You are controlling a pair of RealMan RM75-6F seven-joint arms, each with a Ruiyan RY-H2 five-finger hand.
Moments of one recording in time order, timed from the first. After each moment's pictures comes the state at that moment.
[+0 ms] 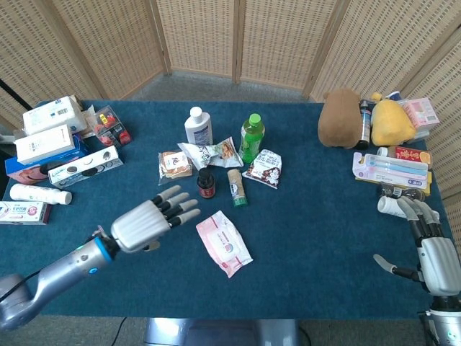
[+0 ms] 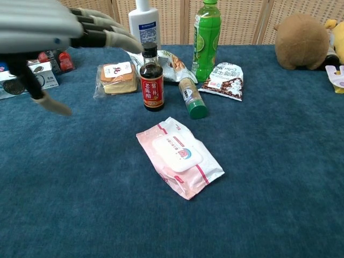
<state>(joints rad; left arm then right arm) -0.69 -1.09 -0.18 -1.82 1.80 0.80 0.24 0.07 -1.05 0.07 -1.73 -1.61 1.60 0.25</state>
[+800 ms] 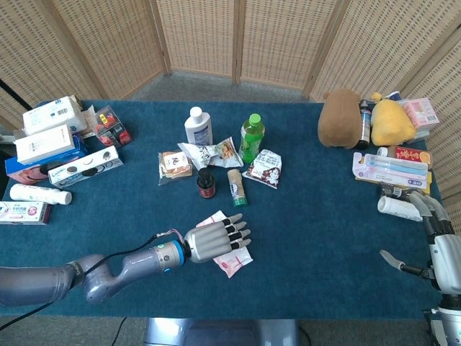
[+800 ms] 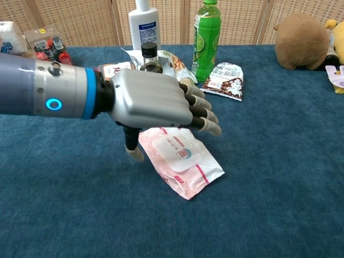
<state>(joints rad) -1.01 -1.44 -0.18 -1.69 1.40 0.47 0.74 0.06 -1.03 0.09 -1.73 -1.59 1.61 0.35</state>
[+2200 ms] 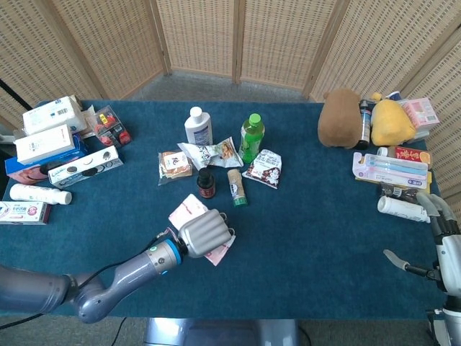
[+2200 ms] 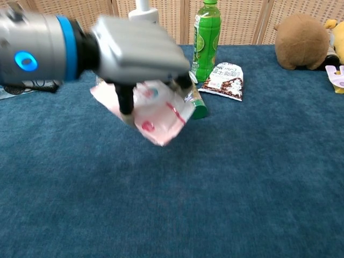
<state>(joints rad) -1.16 -1.29 -0.03 -1.97 1.03 0.88 0.96 0.05 -1.01 0.10 -1.74 -1.60 1.64 0.38</state>
